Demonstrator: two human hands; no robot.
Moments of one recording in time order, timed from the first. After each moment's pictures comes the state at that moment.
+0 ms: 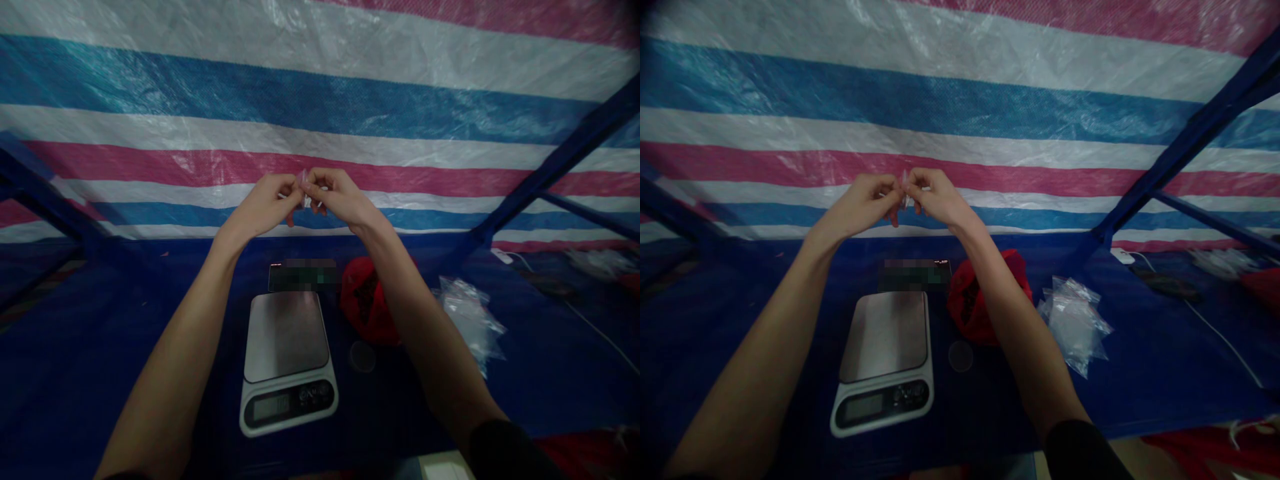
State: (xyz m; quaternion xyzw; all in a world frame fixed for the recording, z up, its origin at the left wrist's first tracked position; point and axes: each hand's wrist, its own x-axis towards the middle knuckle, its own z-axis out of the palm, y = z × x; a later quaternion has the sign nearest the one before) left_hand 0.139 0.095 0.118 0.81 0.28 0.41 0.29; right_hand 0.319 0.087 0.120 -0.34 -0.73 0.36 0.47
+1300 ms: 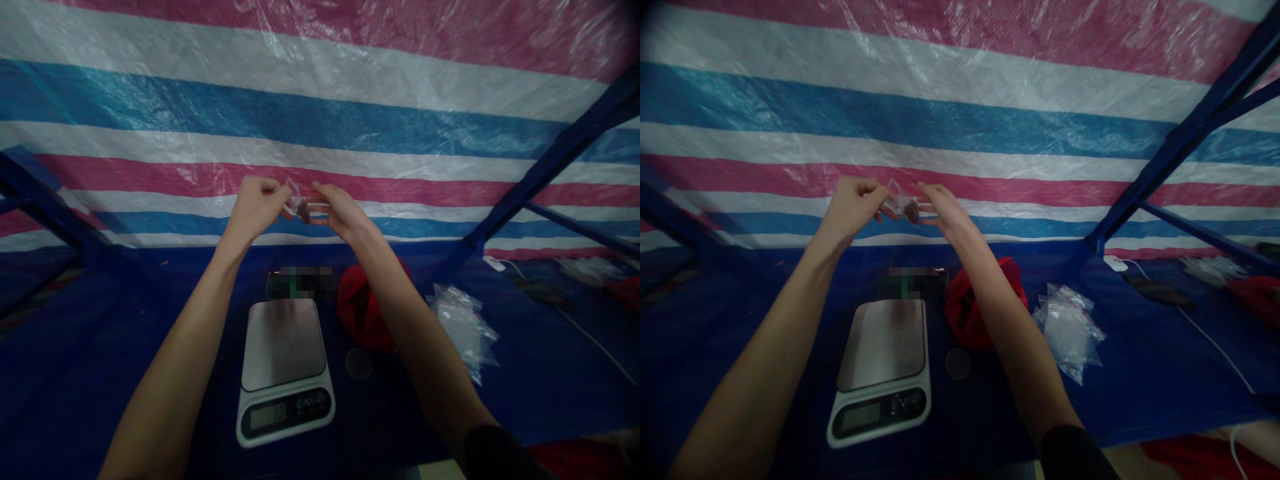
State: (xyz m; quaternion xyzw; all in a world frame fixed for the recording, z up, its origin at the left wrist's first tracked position) left_hand 0.139 0.094 0.123 0.72 0.42 0.50 0.24; right_hand 0.322 0.102 0.104 -0.40 -0.50 0.55 0.53
